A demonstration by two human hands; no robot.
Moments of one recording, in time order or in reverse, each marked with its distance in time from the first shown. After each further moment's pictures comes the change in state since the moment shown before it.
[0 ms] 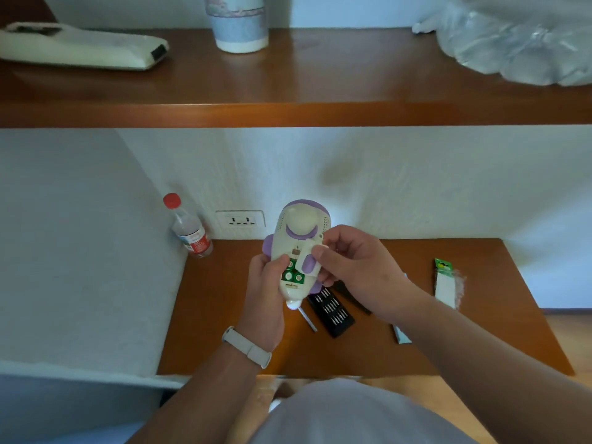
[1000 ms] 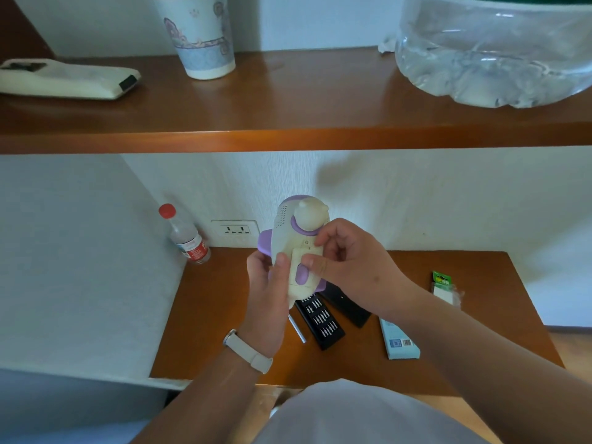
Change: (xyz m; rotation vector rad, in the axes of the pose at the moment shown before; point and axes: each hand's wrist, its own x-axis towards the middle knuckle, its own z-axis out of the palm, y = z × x) left_hand -0.011 0.008 0.055 0.149 0.047 0.133; right_hand 0.004 -0.014 -0.048 -0.187 0.002 -0.075
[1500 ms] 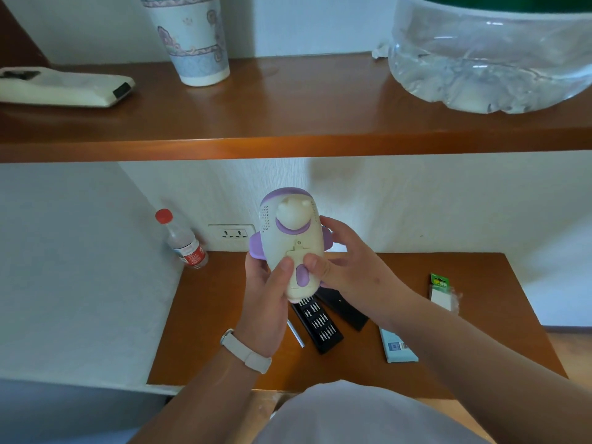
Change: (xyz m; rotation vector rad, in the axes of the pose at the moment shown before) left_hand 0.007 0.007 0.003 -0.160 -0.118 0.128; right_hand 0.000 0.012 -0.002 0.225 -0.069 0.032
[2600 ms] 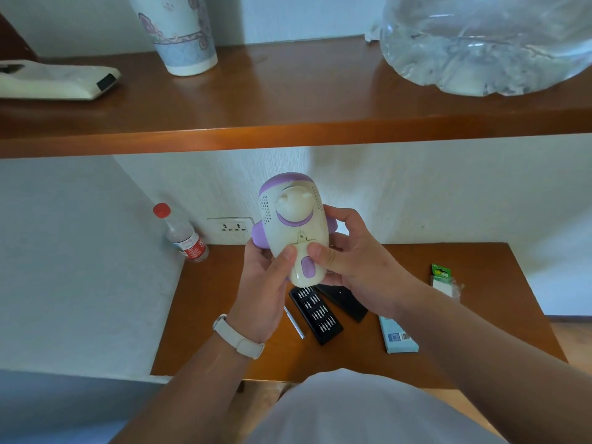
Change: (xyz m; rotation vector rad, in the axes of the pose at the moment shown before) left_hand 0.005 0.007 0.002 -0.079 -0.099 -0.049; right_hand 0.007 0.017 -0.014 0.313 -0.075 0.094
